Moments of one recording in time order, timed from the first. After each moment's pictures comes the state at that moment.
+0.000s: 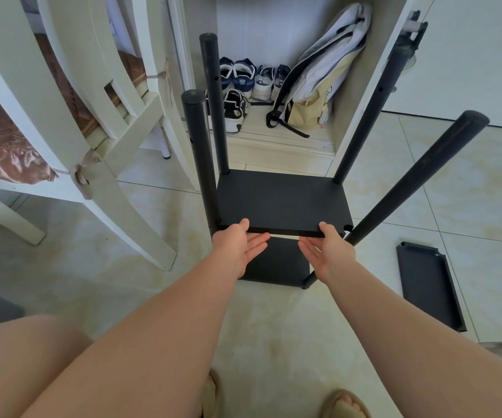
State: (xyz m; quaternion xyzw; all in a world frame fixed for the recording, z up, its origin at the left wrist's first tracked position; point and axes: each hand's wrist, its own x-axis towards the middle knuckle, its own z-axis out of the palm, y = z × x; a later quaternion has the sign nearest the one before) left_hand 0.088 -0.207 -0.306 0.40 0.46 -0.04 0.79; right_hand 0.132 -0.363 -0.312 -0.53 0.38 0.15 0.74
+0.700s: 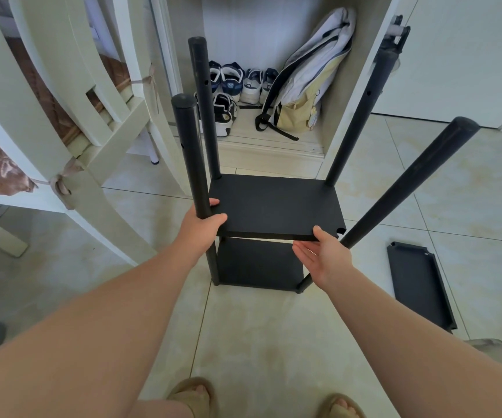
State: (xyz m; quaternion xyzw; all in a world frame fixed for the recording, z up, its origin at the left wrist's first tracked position) left_hand 0.101 -0.154 -0.307 0.72 0.33 0.01 0.61; right_hand 0.136 -0.373 -0.315 -0.51 0.36 0.16 0.76
